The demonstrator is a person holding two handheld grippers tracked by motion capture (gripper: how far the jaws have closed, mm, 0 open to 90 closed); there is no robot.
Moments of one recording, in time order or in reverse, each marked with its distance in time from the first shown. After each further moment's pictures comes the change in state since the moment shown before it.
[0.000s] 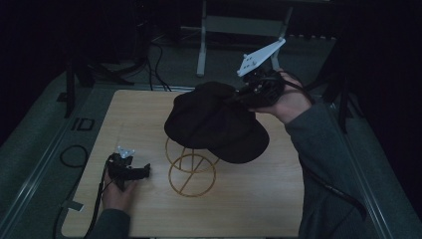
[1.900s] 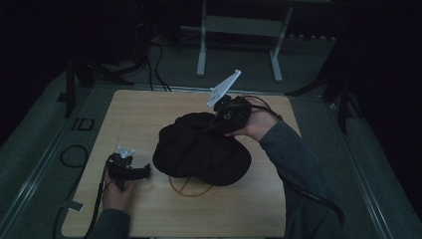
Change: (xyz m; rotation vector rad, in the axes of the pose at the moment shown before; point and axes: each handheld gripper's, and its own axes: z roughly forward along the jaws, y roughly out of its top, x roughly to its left) left arm 0.000 0.000 0.000 0.002 -0.002 -0.001; right arm 0.022 -0.013 0.081 0.104 0.179 -0.043
